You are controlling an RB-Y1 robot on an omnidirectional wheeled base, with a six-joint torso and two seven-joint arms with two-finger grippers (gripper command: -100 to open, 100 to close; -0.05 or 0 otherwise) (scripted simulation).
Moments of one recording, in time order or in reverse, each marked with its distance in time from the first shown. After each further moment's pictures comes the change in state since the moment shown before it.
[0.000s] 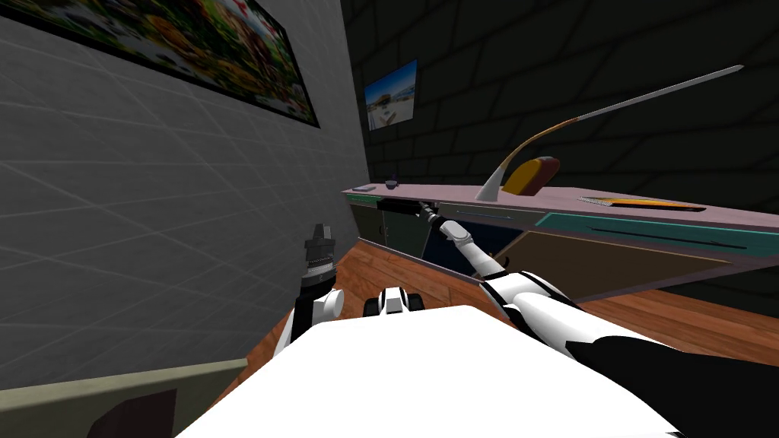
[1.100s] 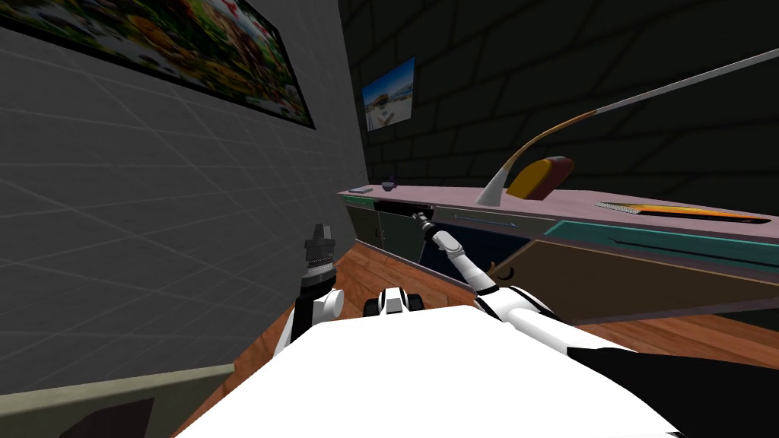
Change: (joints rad) left arm 0.000 0.000 0.000 0.000 0.000 0.000 0.000; right arm 0.119 0.151 0.014 -0.086 0.054 0.090 0.103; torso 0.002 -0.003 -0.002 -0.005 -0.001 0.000
